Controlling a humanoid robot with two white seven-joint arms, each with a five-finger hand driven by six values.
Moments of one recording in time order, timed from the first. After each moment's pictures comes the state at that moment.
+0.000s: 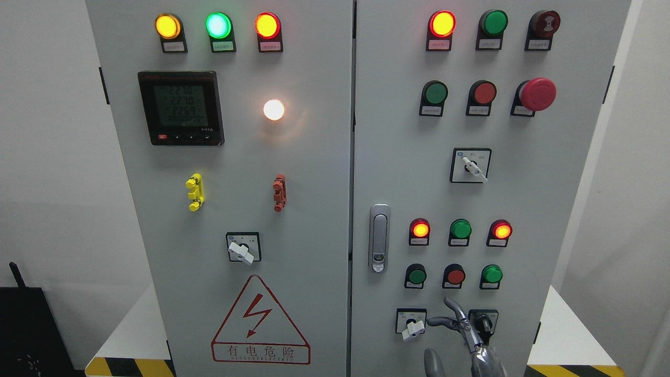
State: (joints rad) left arm 0.05 -0.10 -0.16 -0.07 0.12 -0.03 -0.02; right arm 0.01 0.13 0.04 -1.89 0.41 -0.20 0.04
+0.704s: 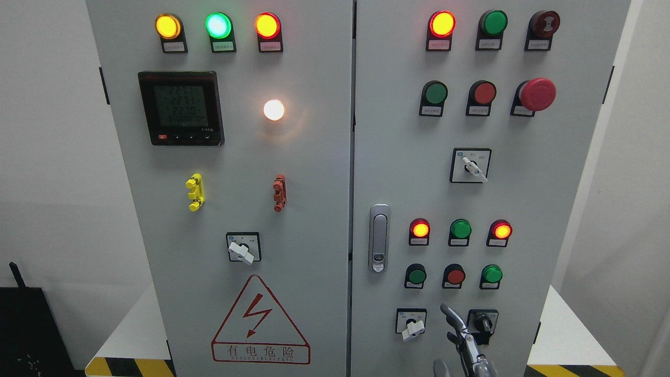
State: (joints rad) left arm 0.05 -0.10 -0.16 -0.07 0.12 -0.03 -0.02; right arm 0.06 0.13 0.08 -1.95 0.17 -0.17 0.10
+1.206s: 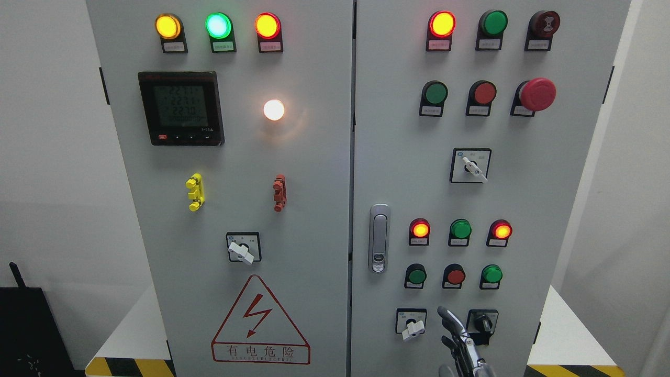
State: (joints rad) left arm 0.05 -0.10 -0.16 -0.07 0.12 -0.03 -0.02; right arm 0.08 0.13 0.09 -1.98 0.13 -0.15 0.10
